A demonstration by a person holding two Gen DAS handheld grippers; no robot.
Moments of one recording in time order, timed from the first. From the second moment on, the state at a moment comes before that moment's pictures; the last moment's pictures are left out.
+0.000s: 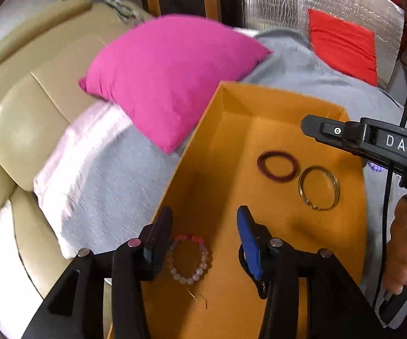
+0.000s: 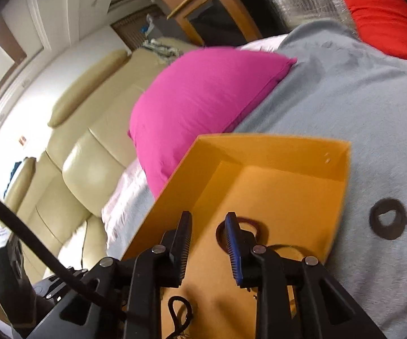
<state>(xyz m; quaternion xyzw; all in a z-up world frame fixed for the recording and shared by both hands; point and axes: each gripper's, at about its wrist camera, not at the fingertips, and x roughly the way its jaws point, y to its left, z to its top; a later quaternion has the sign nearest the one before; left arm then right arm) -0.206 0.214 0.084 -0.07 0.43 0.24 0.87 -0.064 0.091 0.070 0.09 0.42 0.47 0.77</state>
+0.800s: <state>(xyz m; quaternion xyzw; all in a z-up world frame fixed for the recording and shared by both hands) -0.184 0.088 0.152 0.04 0.34 0.22 0.91 -0.035 -0.045 0.108 0.13 0.38 0.37 0.84</state>
